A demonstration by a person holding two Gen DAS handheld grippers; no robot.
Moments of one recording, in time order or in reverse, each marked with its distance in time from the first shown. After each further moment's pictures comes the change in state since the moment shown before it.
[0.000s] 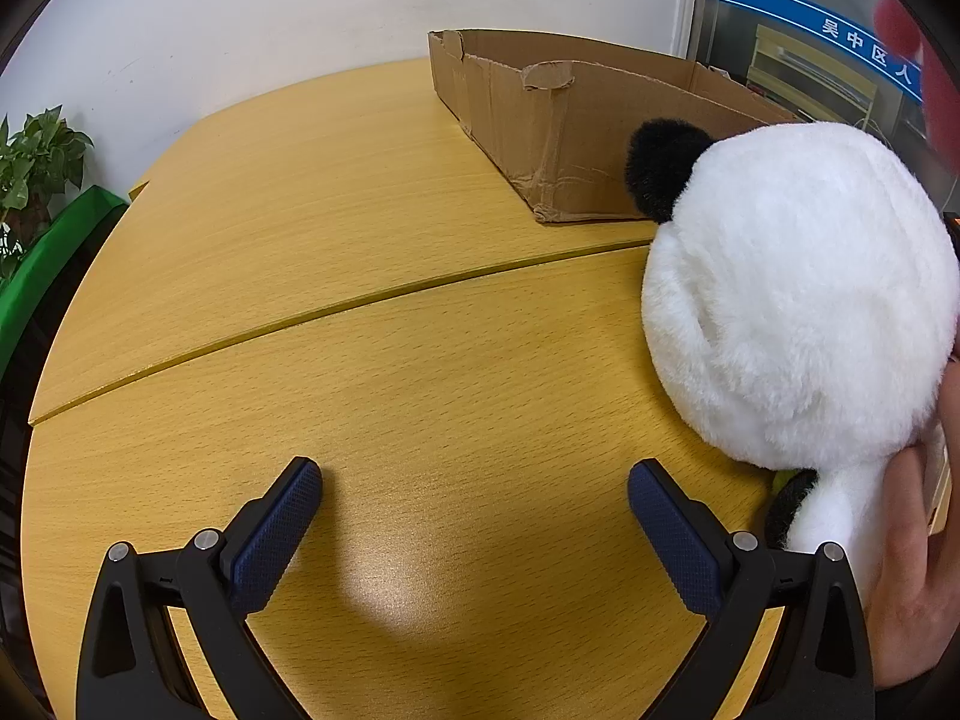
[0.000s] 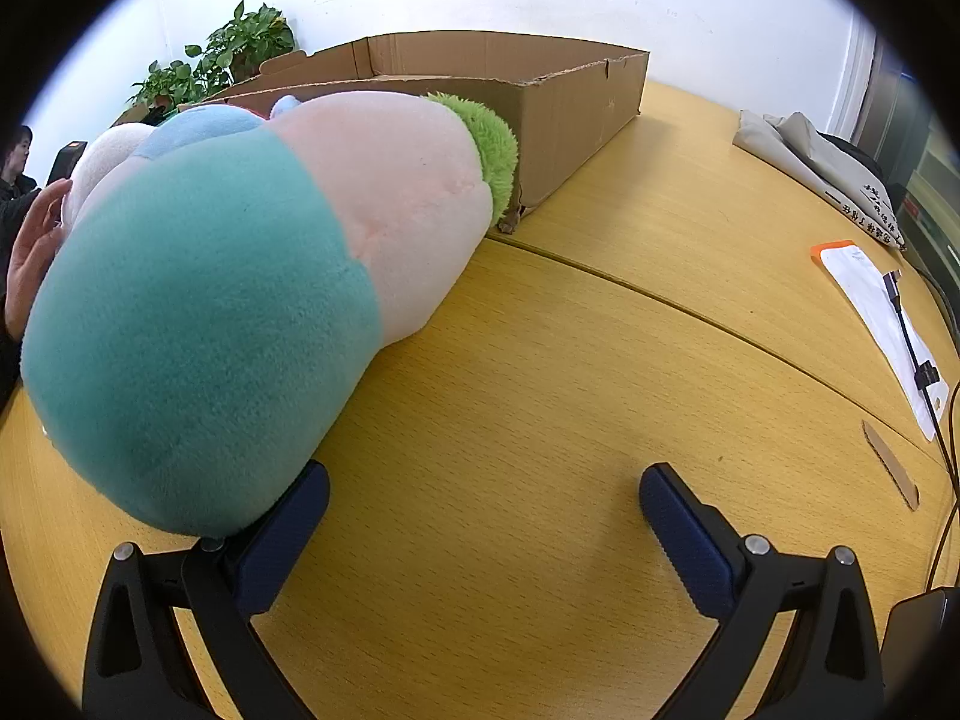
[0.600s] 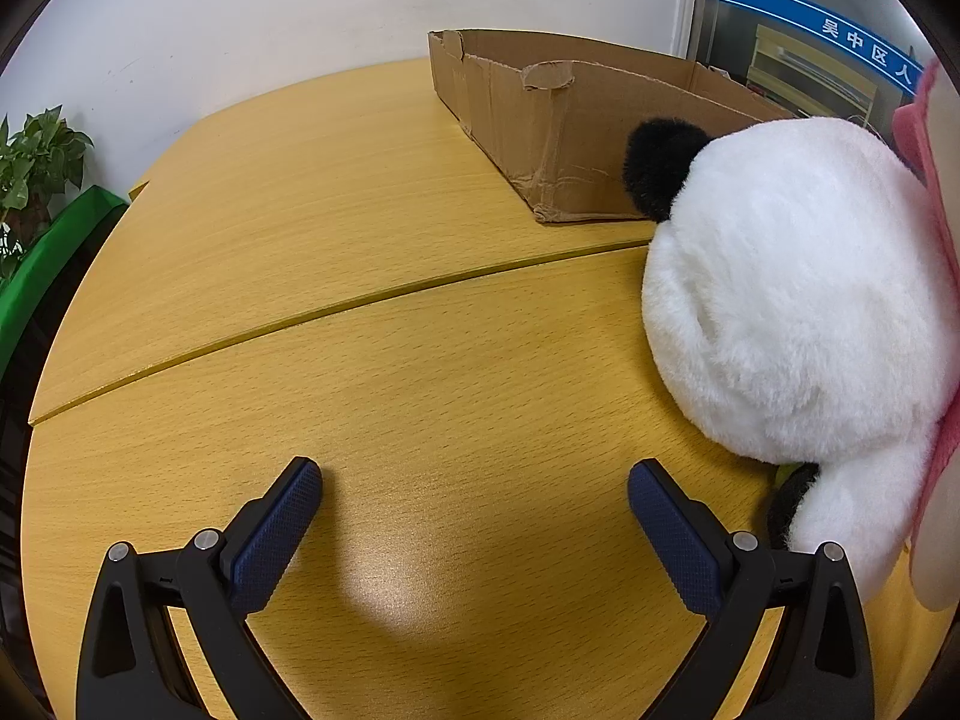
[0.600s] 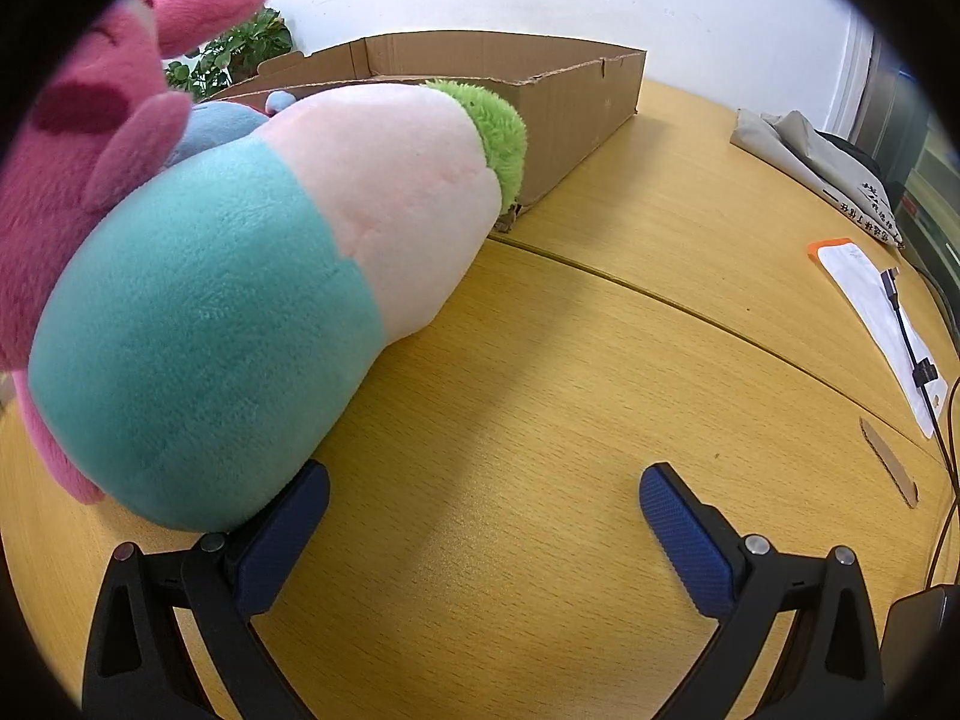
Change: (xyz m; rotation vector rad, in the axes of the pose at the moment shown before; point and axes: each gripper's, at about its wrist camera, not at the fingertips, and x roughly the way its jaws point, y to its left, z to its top) left arm 0.000 0.000 -0.001 -0.003 0.000 0.002; right arm 0.000 -0.001 -0.002 0.004 0.000 -0.002
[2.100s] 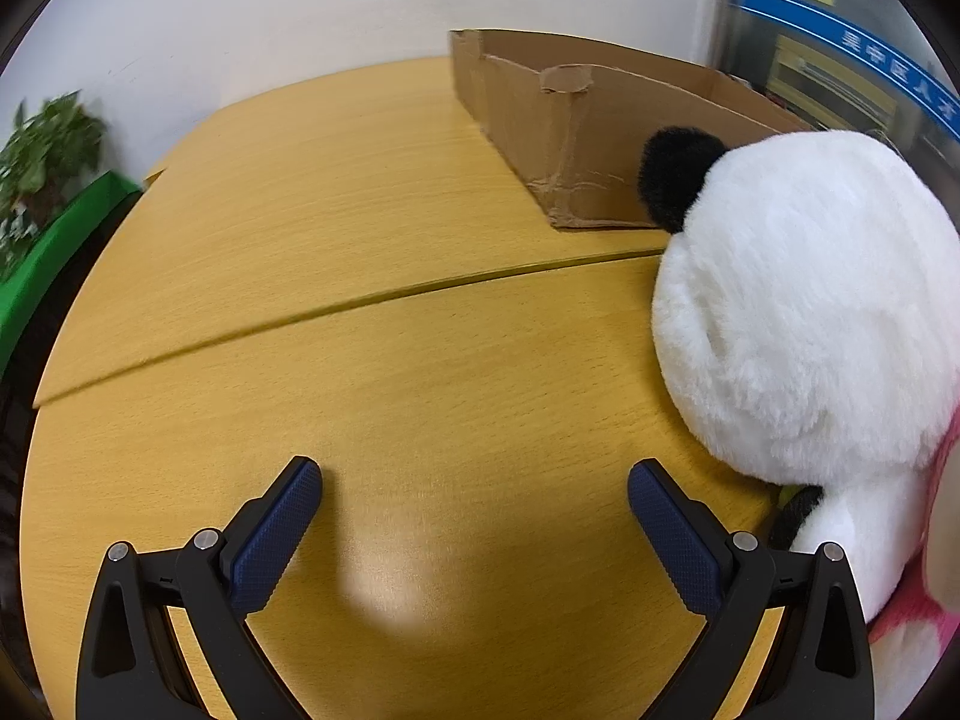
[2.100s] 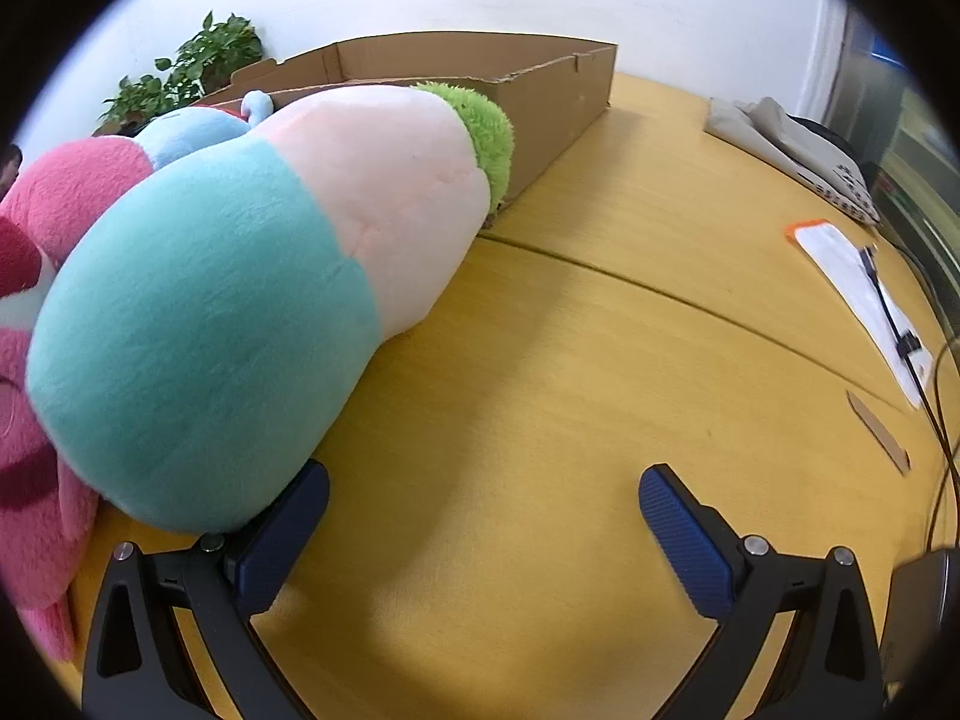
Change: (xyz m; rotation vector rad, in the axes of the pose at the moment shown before) left arm -0.002 -0.006 -0.003 -0.085 0.000 0.061; right arm -0.004 0.005 -0.004 0.063 0.006 -0.055
